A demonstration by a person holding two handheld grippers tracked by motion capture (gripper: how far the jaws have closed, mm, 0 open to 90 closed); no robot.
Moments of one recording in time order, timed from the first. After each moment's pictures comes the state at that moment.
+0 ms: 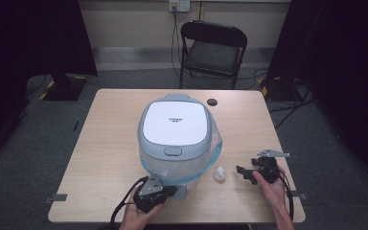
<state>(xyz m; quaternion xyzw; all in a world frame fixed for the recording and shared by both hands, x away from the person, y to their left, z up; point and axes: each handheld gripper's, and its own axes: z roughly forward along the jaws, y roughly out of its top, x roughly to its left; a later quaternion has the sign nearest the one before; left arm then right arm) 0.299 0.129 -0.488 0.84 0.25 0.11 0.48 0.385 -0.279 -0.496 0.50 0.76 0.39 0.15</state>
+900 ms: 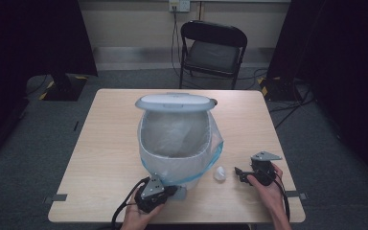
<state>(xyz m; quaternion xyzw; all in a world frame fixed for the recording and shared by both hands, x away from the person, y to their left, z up) 0.300 0.124 -0.497 0.84 0.25 0.12 0.46 0.379 -0.265 -0.500 0.47 0.78 0.34 0.21</state>
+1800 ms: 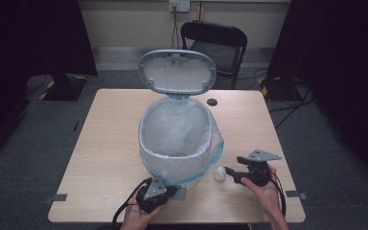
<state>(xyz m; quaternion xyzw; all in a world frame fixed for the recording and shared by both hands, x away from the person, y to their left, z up) 0.300 0.121 -0.497 0.85 0.24 0.13 0.45 0.360 -0.234 -0.459 0.39 0.79 0.44 0.16</state>
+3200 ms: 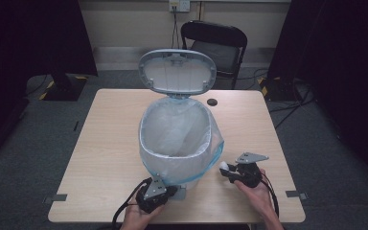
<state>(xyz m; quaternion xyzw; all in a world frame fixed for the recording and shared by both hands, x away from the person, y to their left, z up) 0.301 0.121 -0.497 0.85 0.24 0.13 0.45 0.366 -0.217 -0.479 0.38 0.82 0.41 0.14</state>
